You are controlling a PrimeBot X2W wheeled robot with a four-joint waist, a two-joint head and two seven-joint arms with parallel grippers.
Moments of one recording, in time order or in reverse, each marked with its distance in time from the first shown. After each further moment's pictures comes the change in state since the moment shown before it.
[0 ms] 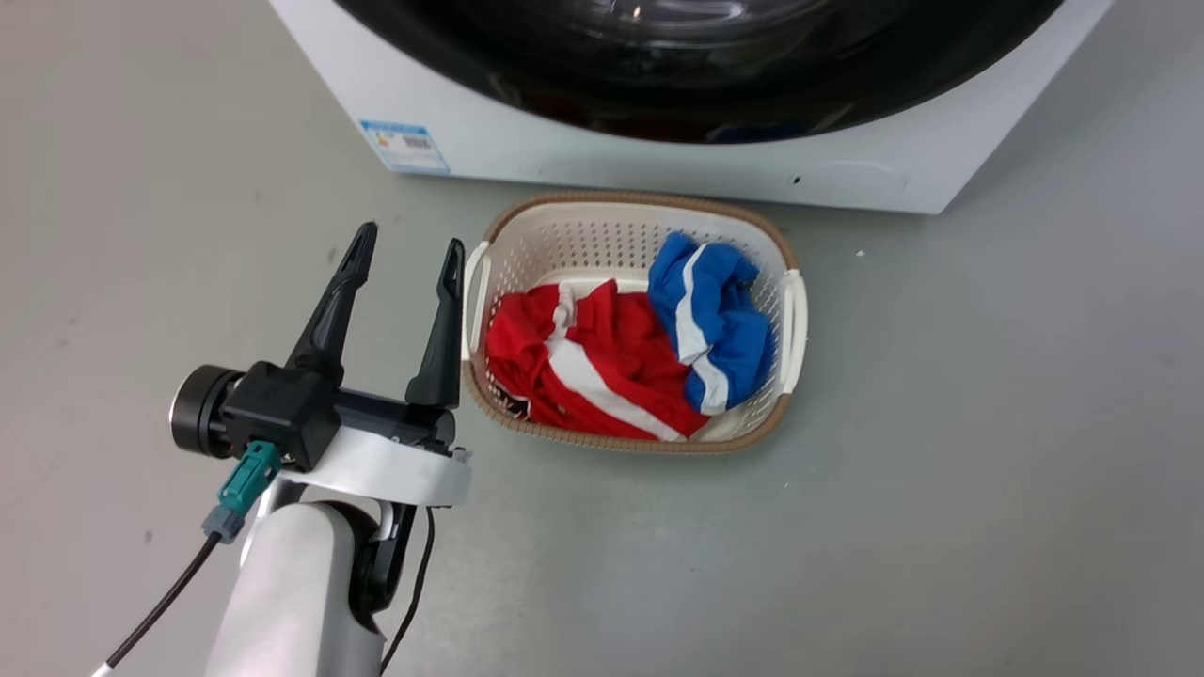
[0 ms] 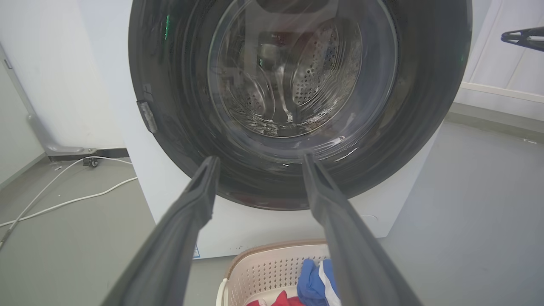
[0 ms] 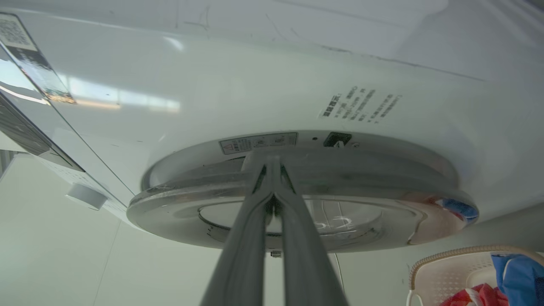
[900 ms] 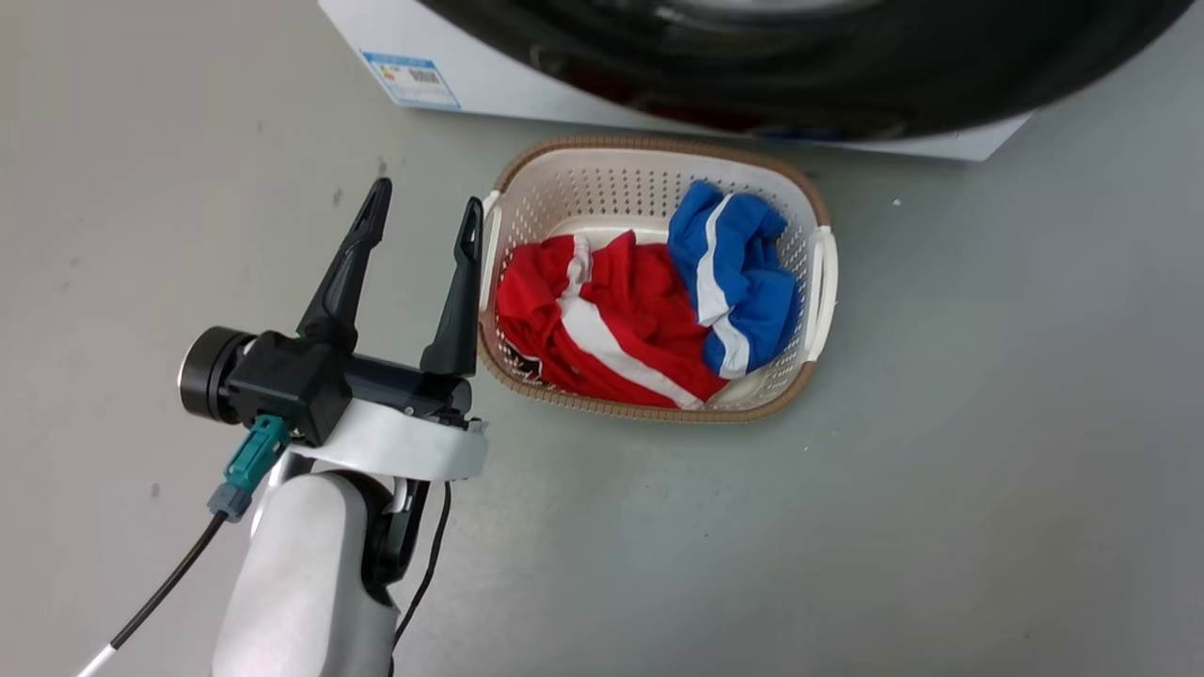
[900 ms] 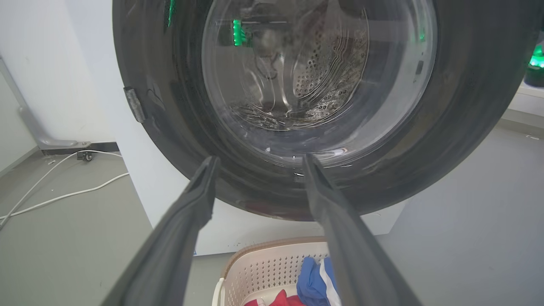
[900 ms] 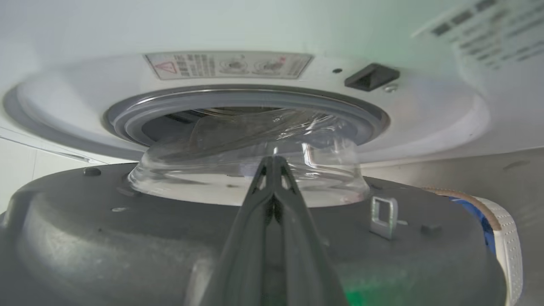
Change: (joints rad) left arm -0.059 -0.022 -0.017 -0.019 0.007 -0.001 0.000; right arm -0.437 0.068 0.350 0.327 -0.066 0.000 0.328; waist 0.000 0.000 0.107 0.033
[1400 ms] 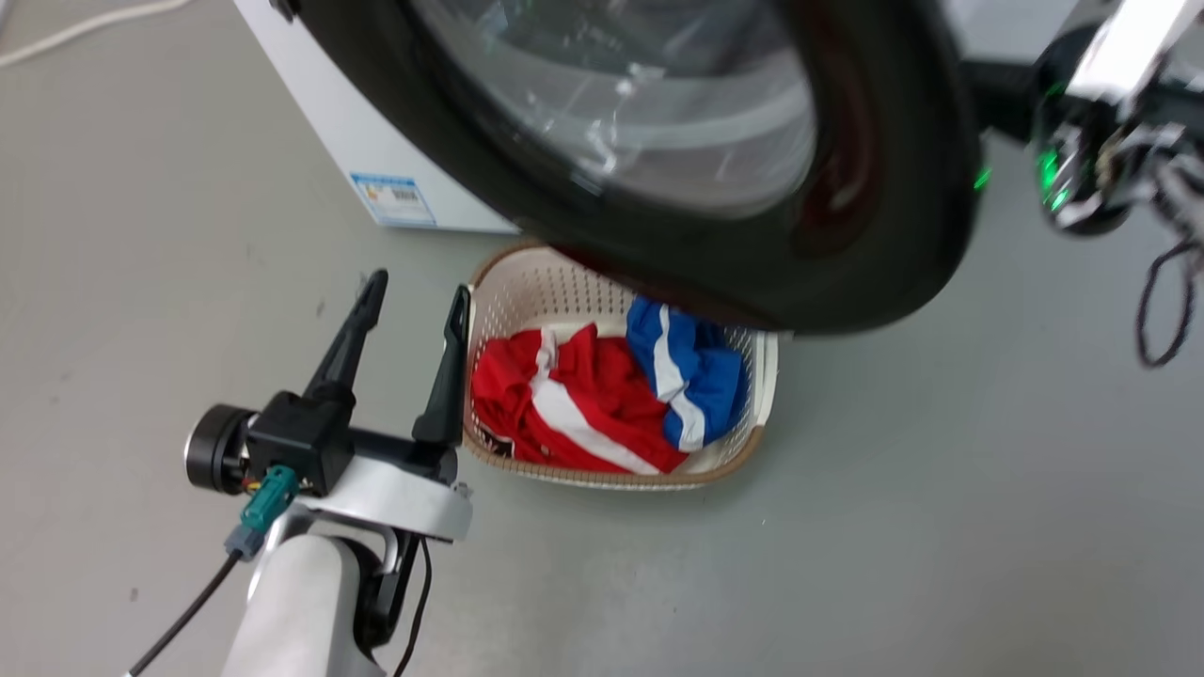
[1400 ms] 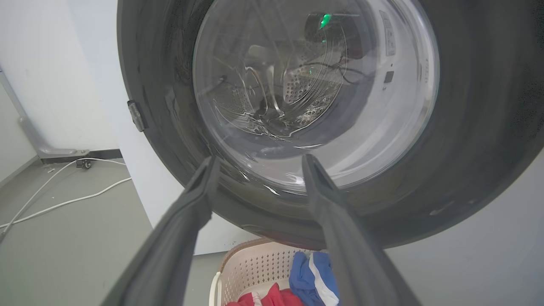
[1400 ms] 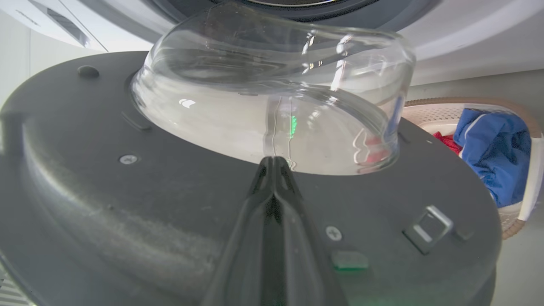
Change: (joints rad) left arm 0.092 0.027 0.007 0.063 0.003 0.000 0.000; right arm 0.278 0.055 0.072 -0.207 0.037 0.000 0.126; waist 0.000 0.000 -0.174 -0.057
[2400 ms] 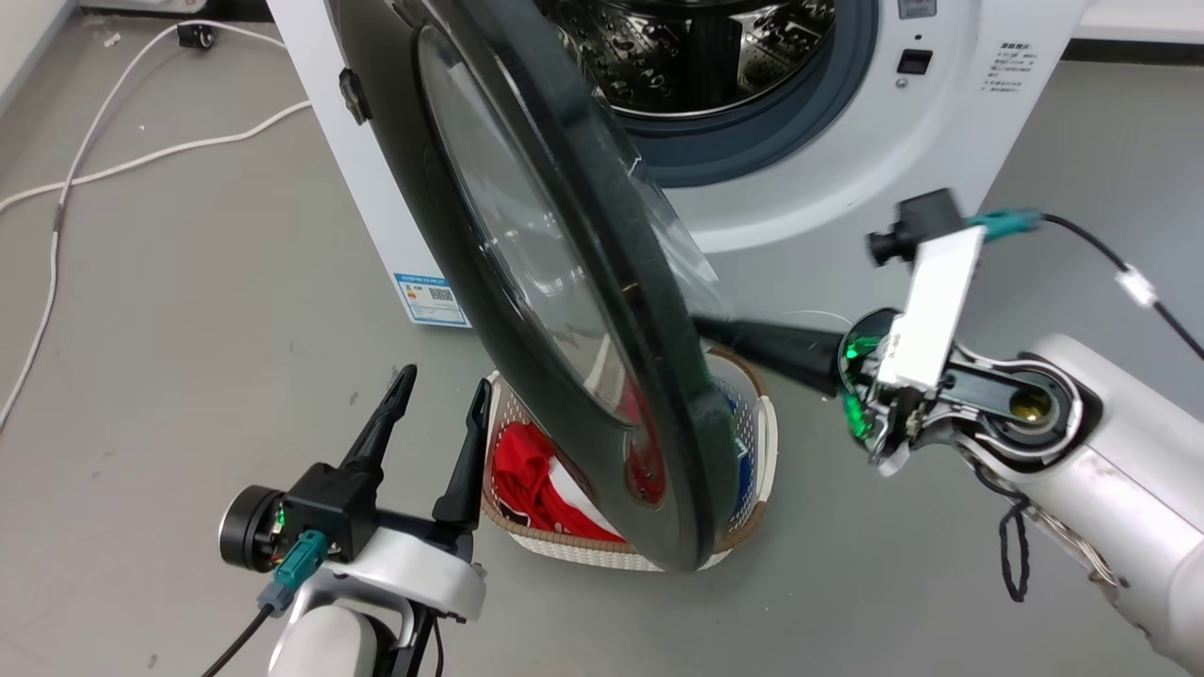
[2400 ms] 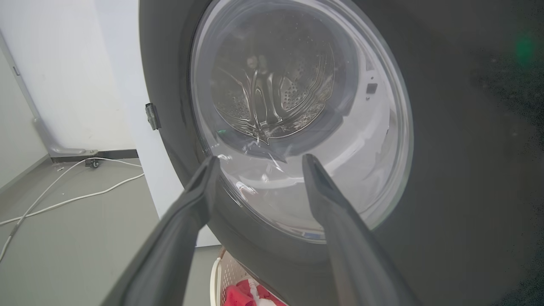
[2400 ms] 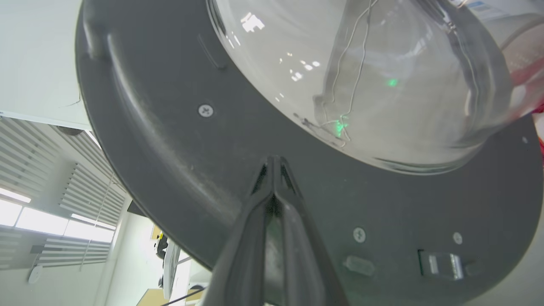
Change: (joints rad) left arm 0.117 0.003 -0.034 0.043 -0.019 0.000 0.000; right arm 0.388 -0.063 0.224 -0.610 0.174 0.000 -0.252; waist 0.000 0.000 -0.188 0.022
